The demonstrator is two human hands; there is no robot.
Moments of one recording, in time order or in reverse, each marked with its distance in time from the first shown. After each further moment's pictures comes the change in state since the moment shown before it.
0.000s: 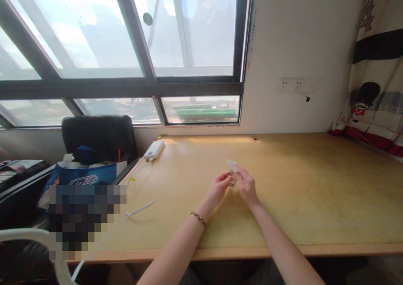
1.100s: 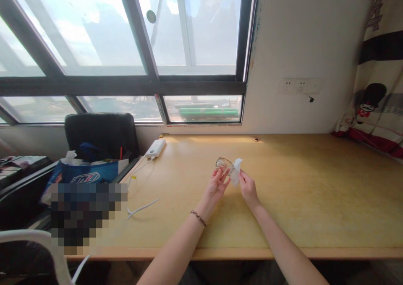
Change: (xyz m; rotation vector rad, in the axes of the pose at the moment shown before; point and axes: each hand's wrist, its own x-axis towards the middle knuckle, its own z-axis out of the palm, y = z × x) left_hand 0.005 0.009 -0.012 -0.346 0.233 -0.021; right_hand -0.005 0.003 0.008 0.129 -0.049 0.167
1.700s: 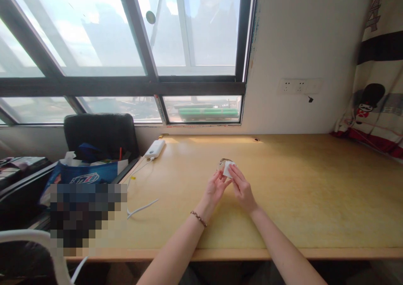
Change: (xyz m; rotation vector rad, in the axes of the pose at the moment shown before) left_hand 0.000 -0.003 -0.003 -0.087 -0.108 -0.009; right_hand -0.007 -0.006 0.003 -0.284 -0.134 -0.361
